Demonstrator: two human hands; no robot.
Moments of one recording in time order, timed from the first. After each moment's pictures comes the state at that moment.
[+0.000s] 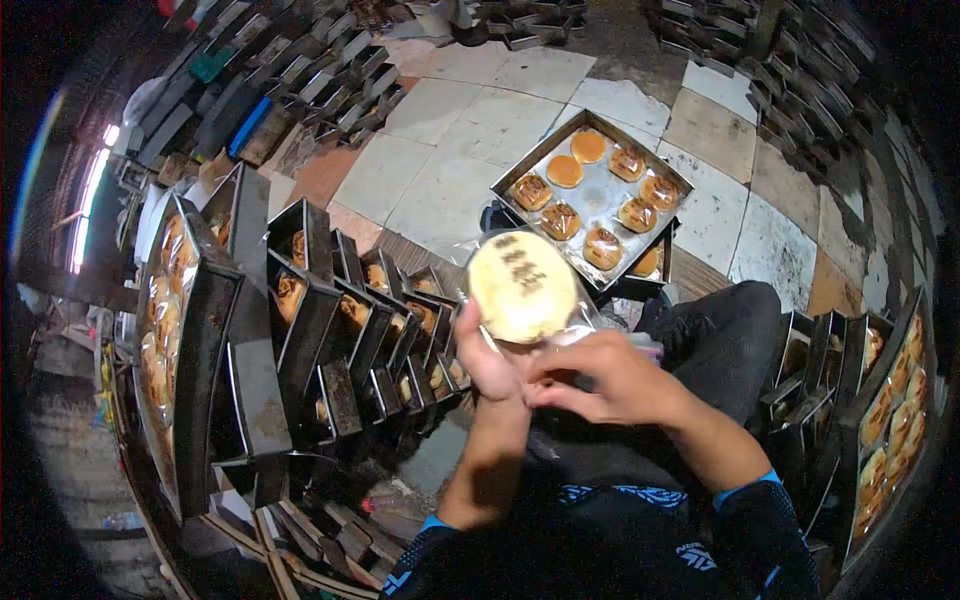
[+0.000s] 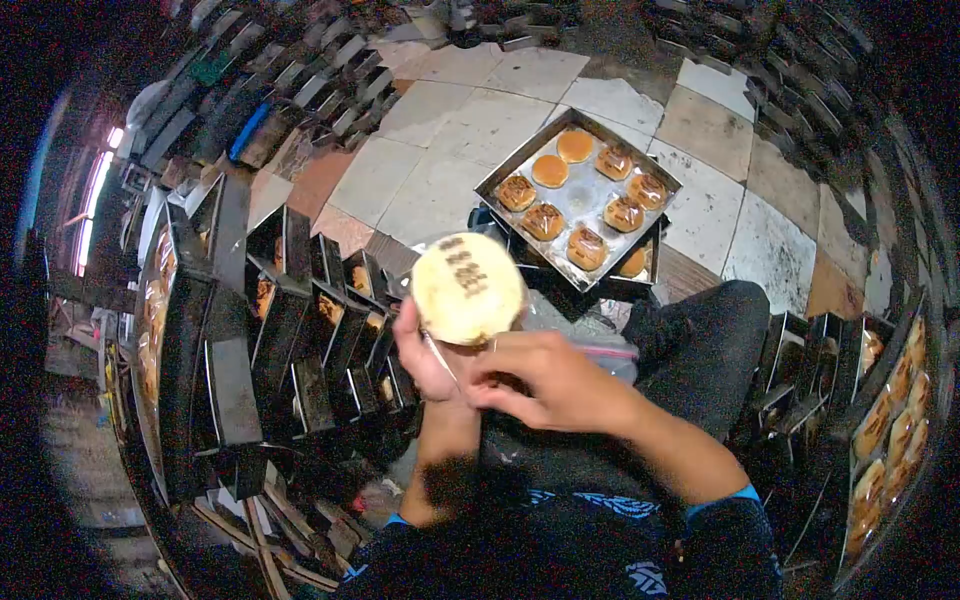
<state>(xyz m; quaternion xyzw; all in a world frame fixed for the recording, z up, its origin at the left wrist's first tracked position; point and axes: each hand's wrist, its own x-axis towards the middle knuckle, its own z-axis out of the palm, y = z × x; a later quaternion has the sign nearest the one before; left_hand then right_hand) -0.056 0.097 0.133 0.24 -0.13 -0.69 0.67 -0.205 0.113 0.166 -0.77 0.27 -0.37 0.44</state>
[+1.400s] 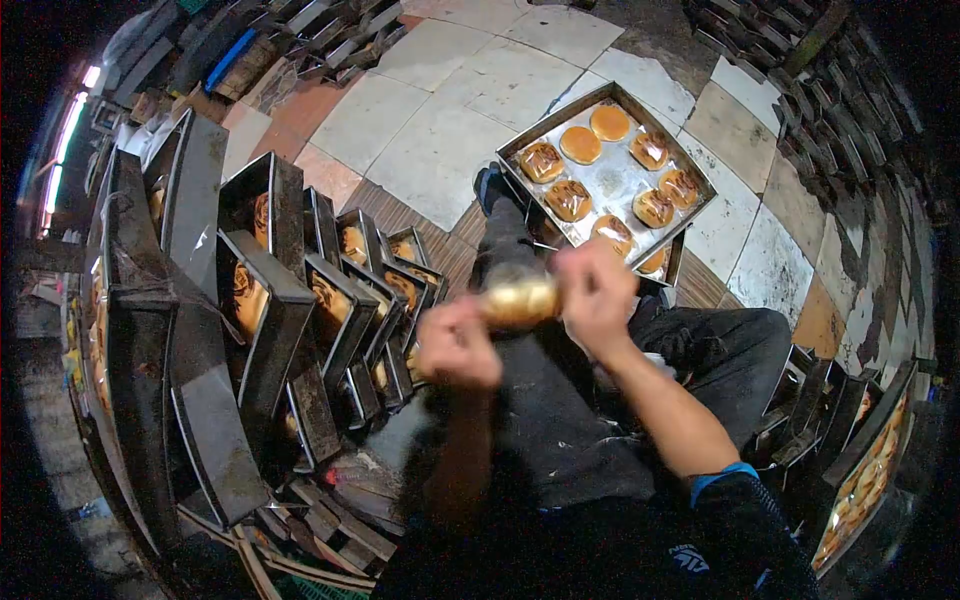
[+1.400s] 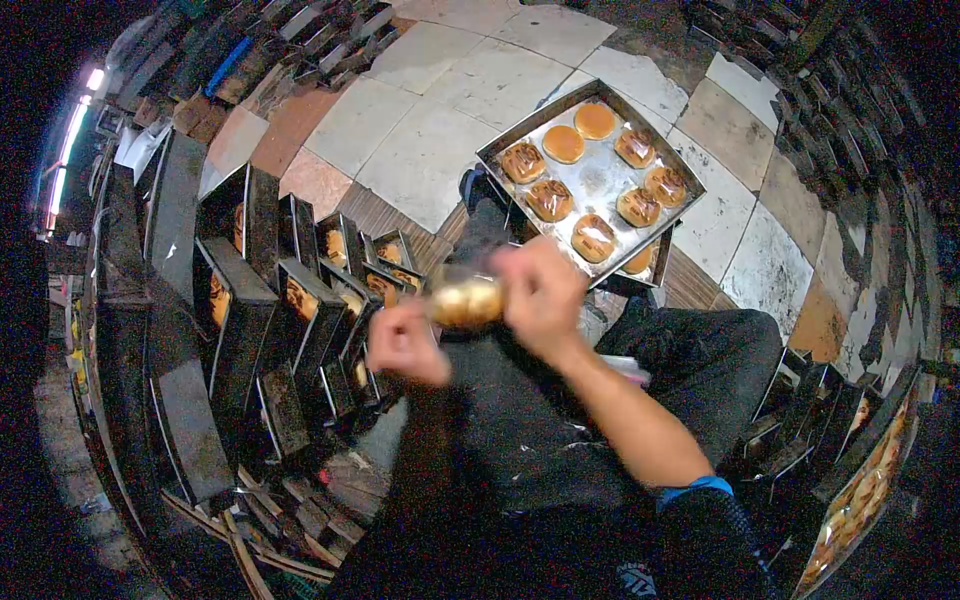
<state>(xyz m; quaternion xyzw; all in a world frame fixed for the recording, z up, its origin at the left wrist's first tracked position) 0.016 0.069 0.038 0.67 -0.52 0.01 0.53 -0.138 0.009 0.057 -0.64 0.46 -0.59 0.19</state>
